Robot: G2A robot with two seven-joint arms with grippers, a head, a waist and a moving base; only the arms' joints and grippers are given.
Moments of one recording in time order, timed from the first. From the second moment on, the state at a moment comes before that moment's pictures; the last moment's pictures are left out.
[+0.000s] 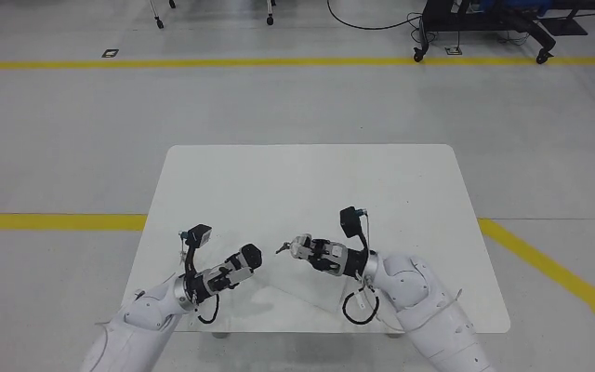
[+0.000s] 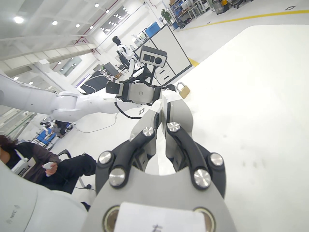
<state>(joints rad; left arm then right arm) 1.19 -1.12 -1.14 -1.26 -0.34 -1.01 -0.81 -1.09 -1.22 1.09 -1.38 -0.27 -0.85 0.55</state>
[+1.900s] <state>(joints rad) 1.21 -1.10 -1.17 -1.35 0.03 -0.97 -0.81 -1.02 -1.16 1.02 -1.33 0.00 -0.90 0.93</state>
